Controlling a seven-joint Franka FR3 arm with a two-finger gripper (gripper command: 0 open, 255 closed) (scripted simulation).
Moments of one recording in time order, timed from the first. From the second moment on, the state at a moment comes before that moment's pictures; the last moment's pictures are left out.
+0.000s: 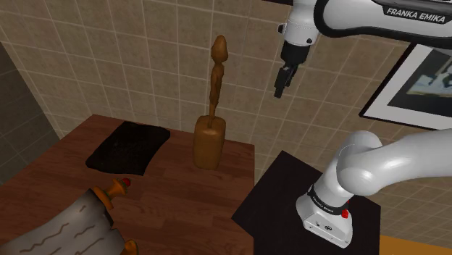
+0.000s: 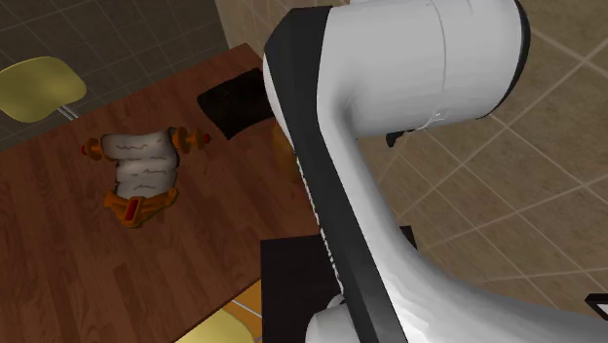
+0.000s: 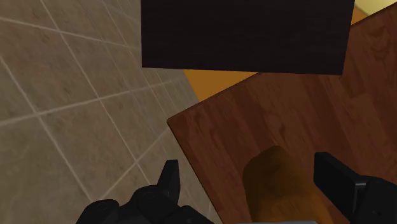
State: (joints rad) arm 0.02 -0.78 0.02 -2.35 -0.08 1.56 -0.07
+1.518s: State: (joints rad) arm -0.71 -0.28 1.20 -2.11 -0.49 1.86 1.60
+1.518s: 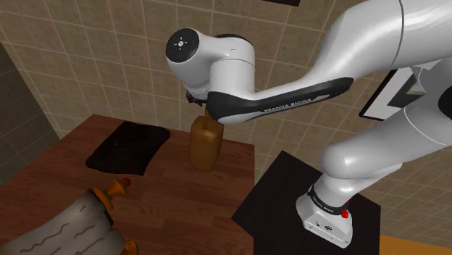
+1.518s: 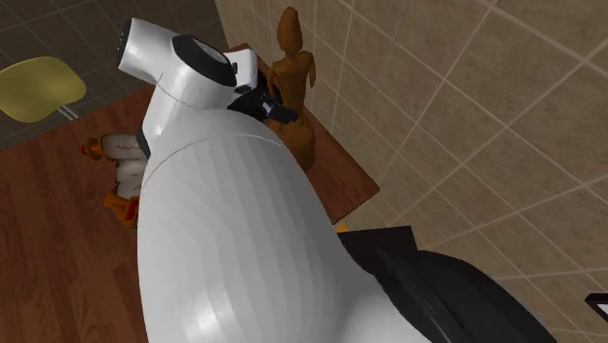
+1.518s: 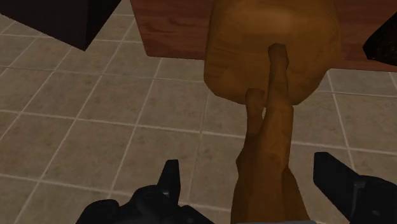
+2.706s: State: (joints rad) arm -0.81 -0.20 1.33 -2.14 -0.58 1.90 1.73
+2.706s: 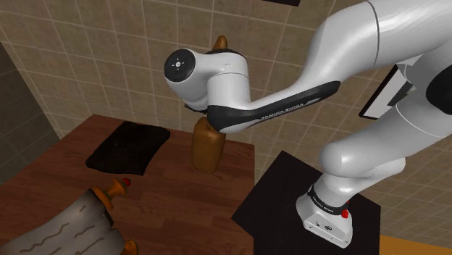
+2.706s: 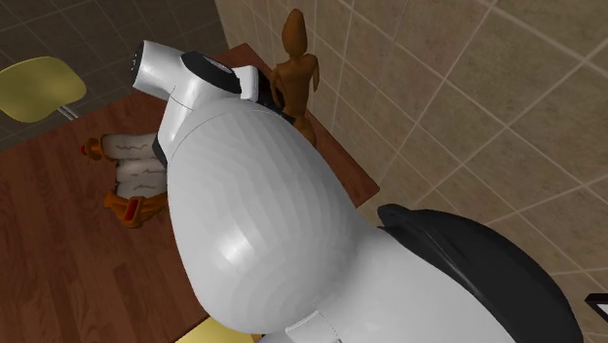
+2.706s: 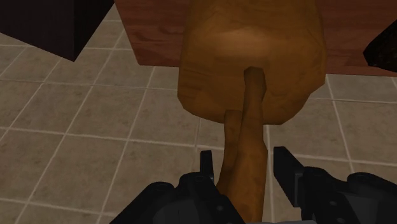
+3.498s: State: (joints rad) arm -0.72 -0.28 1.20 -2.06 -0.49 1.83 1.59
